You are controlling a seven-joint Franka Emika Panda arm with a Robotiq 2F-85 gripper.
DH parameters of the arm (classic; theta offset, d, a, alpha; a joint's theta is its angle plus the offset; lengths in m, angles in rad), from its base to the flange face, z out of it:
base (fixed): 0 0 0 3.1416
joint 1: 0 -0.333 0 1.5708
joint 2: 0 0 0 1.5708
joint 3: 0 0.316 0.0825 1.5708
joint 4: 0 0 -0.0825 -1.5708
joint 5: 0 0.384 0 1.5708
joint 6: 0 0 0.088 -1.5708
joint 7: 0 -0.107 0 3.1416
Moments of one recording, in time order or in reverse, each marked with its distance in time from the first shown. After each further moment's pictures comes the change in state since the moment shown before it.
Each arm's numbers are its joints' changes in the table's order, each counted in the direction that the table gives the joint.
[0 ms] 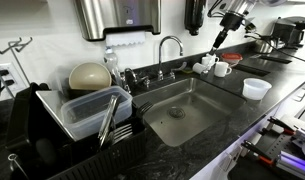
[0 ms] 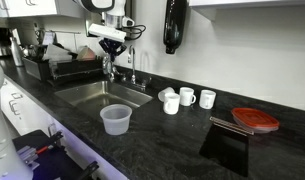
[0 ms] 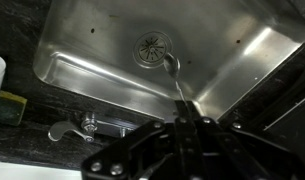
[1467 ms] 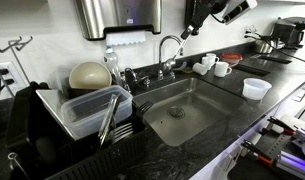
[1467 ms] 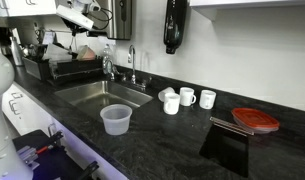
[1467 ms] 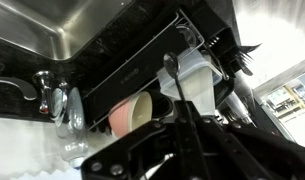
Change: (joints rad) arm -0.196 -0.022 0.183 0.115 0.512 -0.037 0.193
